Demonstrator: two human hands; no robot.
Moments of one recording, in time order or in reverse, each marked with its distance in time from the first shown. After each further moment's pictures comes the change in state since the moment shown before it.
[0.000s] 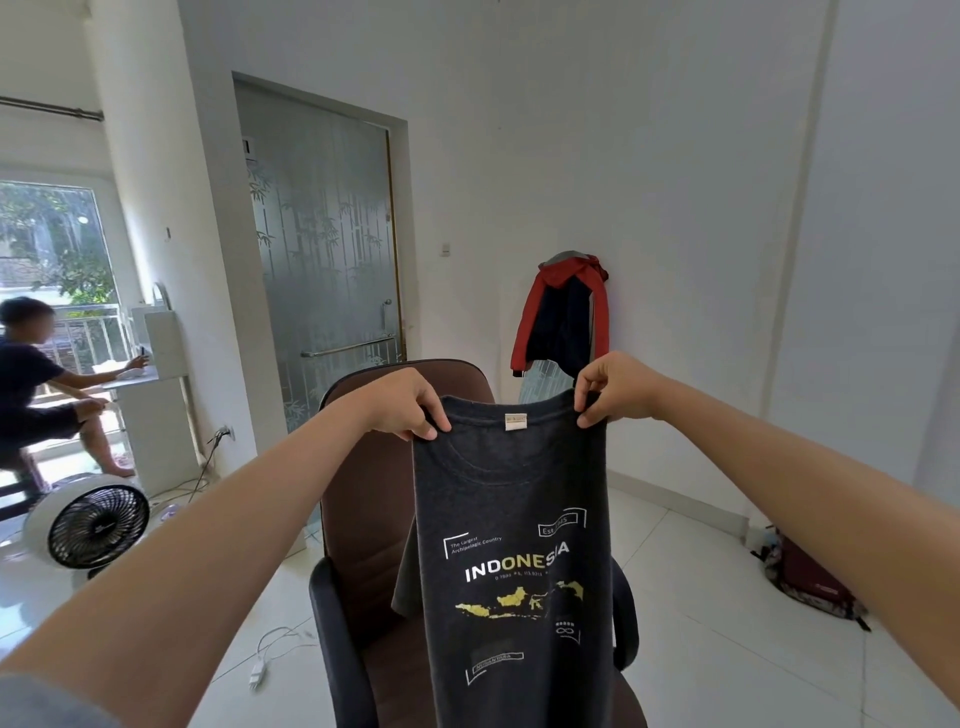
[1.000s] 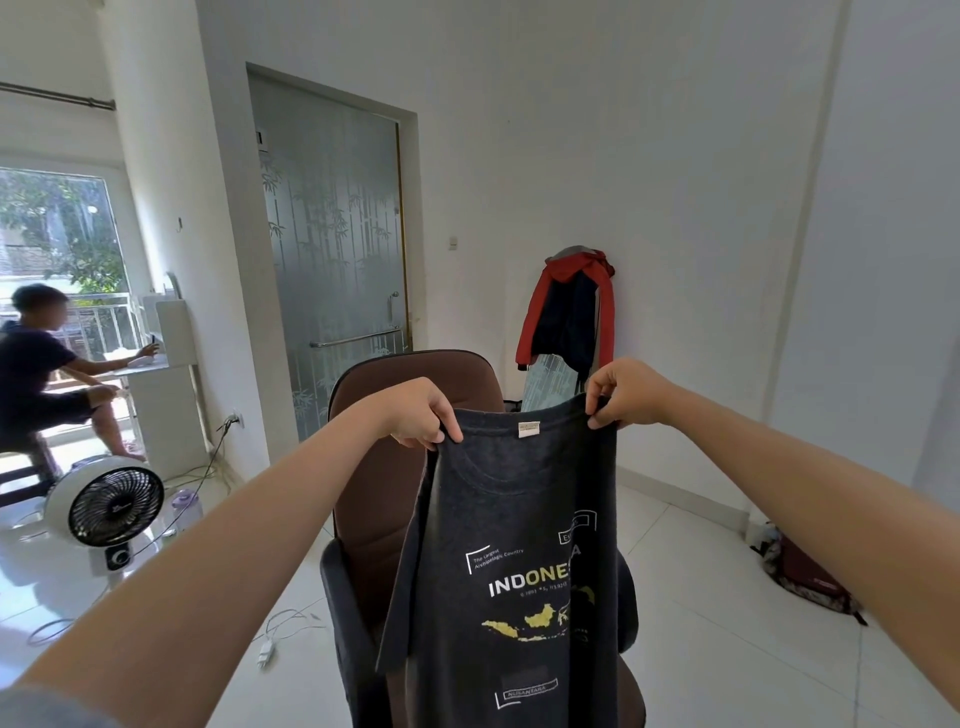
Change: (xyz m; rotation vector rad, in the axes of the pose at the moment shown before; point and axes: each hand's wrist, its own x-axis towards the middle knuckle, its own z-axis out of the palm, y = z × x) left_hand -0.033 0.001 0.016 0.043 -0.050 -0.064; right_hand -0.019 -0.003 0.015 -0.081 0.025 0.050
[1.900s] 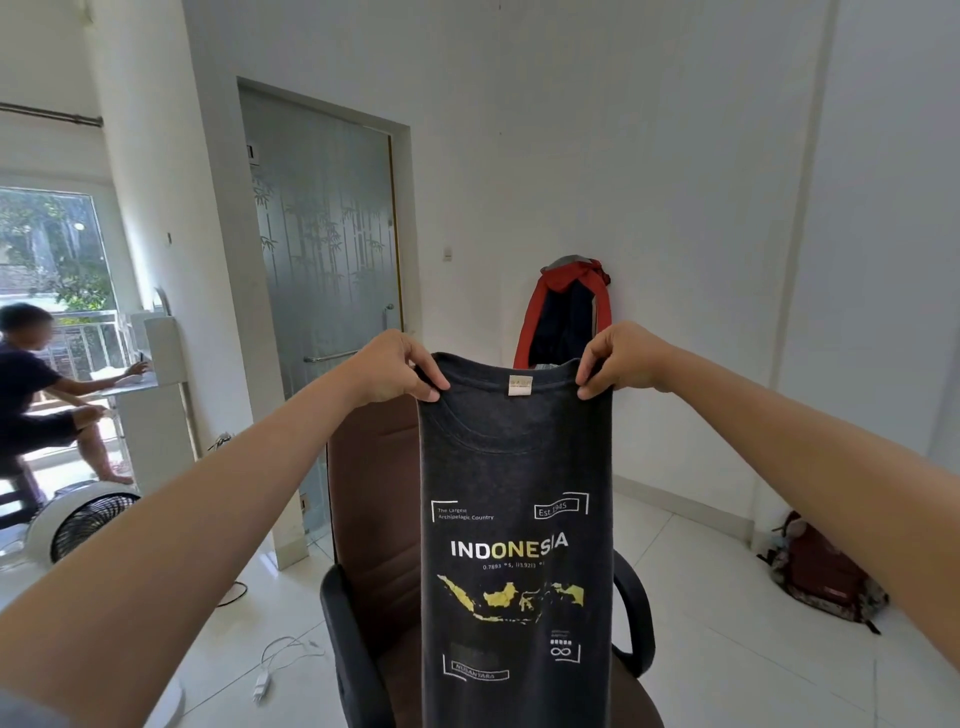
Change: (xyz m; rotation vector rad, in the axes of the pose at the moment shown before) left_hand 0.008 -0.010 -0.057 -0.139 0.320 0.214; right_hand 0.033 -0.040 -0.023 0.141 0.048 -0.068
